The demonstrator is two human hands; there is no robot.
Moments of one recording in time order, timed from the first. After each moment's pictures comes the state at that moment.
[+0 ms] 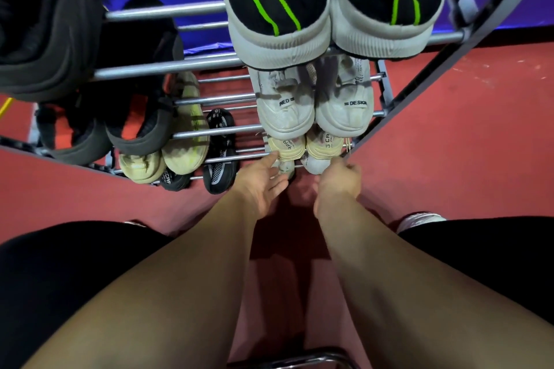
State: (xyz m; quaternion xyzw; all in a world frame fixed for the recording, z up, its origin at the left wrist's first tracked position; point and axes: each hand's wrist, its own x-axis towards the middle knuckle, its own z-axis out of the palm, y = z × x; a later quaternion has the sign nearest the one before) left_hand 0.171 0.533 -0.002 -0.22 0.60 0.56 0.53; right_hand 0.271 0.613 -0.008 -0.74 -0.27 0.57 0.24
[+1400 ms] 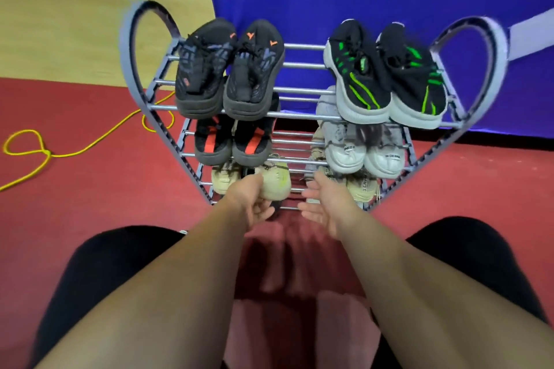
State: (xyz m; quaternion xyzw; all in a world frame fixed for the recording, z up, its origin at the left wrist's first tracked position) left_hand 0.123 0.397 0.143 -0.20 0.67 0.55 0.45; right_hand 0.233 0.522 0.125 -0.52 -0.46 0.72 0.01
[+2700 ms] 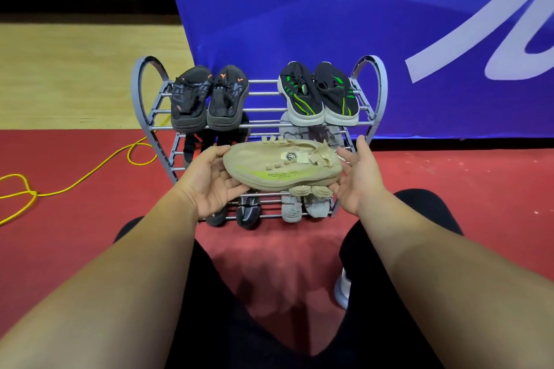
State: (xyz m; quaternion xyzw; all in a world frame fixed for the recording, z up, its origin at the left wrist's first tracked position) left_hand 0.152 0.324 0.255 0.00 0.50 0.69 0.53; right_hand 0.347 0.534 0.245 -0.44 -0.36 0.78 0.26
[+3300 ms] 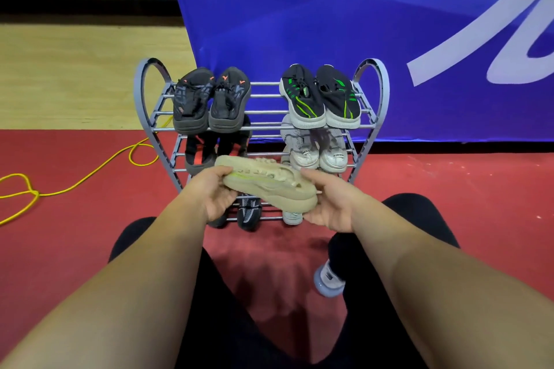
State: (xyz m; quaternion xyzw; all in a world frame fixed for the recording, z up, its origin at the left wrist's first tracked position) left_hand 0.152 0.333 0.237 -0.11 0.52 0.70 0.47; right_hand 0.339 0.503 0.235 -0.43 -0.44 0.79 -0.03
